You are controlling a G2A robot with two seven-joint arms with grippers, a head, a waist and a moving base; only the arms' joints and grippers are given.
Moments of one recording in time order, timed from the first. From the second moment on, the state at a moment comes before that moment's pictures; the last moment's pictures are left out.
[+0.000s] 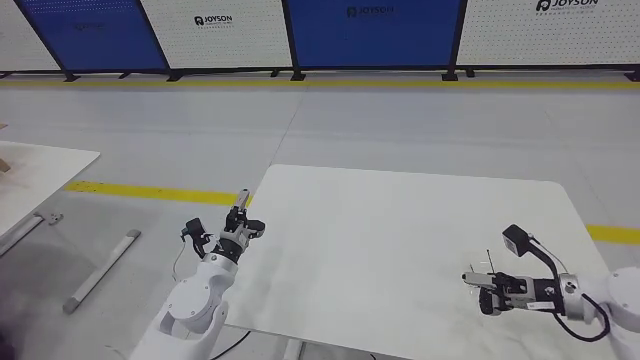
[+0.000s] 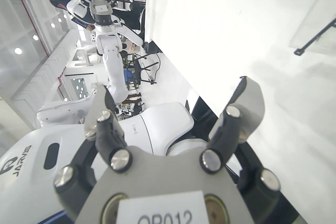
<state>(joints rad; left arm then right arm) 1.73 -1.15 -1.60 -1.80 -0.42 0.00 0.00 -1.21 -0.92 1.32 -1.49 0.20 0.07 1.39</state>
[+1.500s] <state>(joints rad) 1.73 -1.15 -1.60 -1.80 -0.42 0.00 0.00 -1.23 -0.76 1.46 -1.49 -0.03 -0.15 1.27</state>
